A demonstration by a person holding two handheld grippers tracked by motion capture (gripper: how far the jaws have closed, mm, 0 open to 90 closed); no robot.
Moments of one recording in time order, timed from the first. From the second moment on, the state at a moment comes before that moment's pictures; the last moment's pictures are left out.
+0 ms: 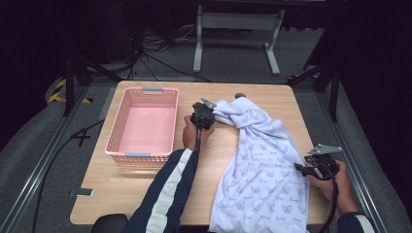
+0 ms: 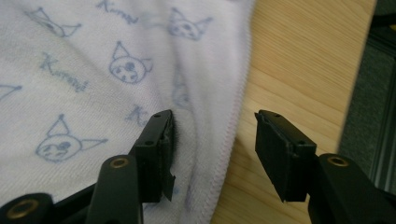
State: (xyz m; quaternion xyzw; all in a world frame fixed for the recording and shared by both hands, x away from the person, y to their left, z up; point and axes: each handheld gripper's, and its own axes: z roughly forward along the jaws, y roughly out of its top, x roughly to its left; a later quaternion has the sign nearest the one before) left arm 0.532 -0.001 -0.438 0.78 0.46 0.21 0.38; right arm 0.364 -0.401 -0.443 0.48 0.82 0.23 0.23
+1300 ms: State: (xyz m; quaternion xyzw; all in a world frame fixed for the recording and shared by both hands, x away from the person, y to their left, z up) left arm 0.411 -0.017 -0.457 0.91 0.23 0.07 0.33; right arm 0.496 -0.360 -0.446 0.48 0.80 0.25 0.26
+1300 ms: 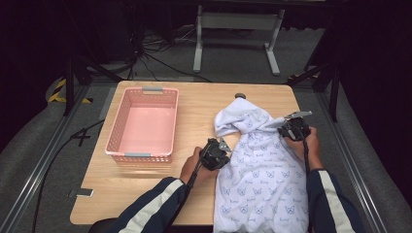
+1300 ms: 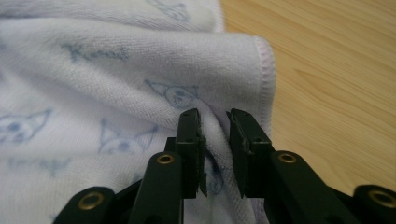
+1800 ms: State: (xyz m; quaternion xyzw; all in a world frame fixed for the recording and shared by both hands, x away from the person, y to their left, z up) left arm 0.362 0.026 -0.455 0.92 0.22 0.07 0.32; right arm 0.471 -0.371 -0.398 0.44 0.81 0.31 0.24
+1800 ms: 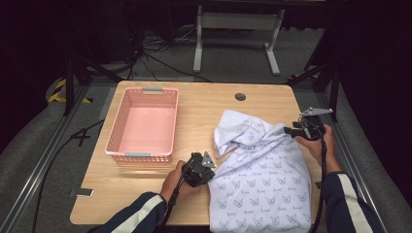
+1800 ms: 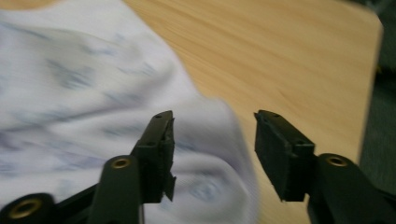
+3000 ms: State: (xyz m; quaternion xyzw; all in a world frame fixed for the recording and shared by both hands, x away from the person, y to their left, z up) left arm 0.309 0.051 -0.449 0.95 0.16 0.03 0.28; right arm 0.565 -0.184 -0.375 0.34 0.85 0.30 0.27
